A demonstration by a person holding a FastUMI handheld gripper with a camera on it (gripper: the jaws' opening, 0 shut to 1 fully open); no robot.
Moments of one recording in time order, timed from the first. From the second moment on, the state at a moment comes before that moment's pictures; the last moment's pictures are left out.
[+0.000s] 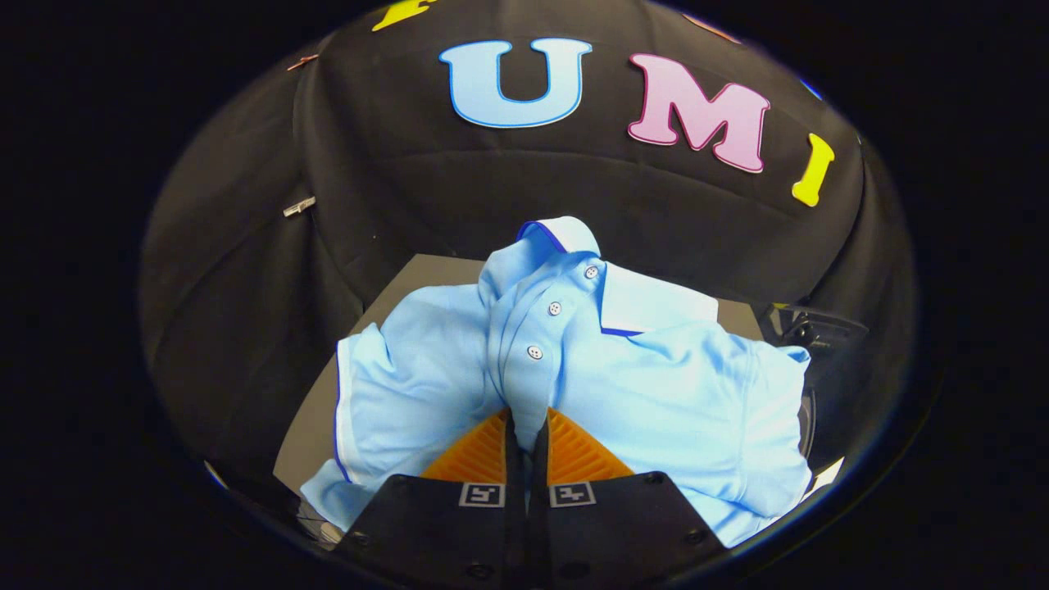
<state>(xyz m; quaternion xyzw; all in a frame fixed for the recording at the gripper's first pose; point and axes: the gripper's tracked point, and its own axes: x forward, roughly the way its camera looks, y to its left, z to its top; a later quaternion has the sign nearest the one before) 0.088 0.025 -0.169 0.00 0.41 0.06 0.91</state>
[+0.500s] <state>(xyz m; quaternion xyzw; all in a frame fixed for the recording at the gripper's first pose) 0.079 0.010 -0.135 0.00 0.35 0.08 0.93</state>
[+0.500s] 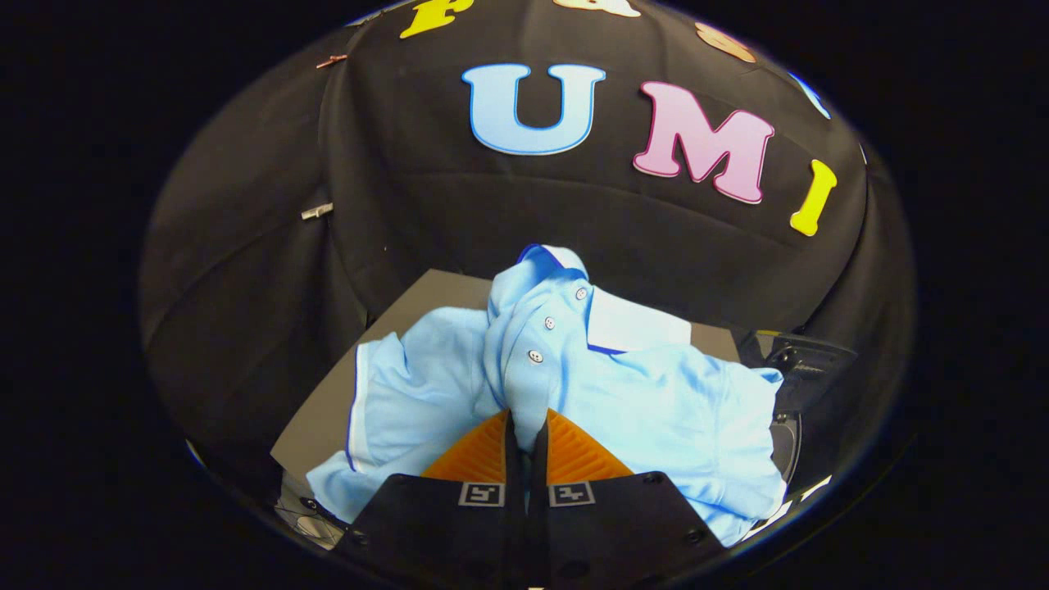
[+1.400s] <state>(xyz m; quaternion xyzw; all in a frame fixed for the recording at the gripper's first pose) 0.102 -0.143 -0.094 0.13 0.33 0.11 0.93</state>
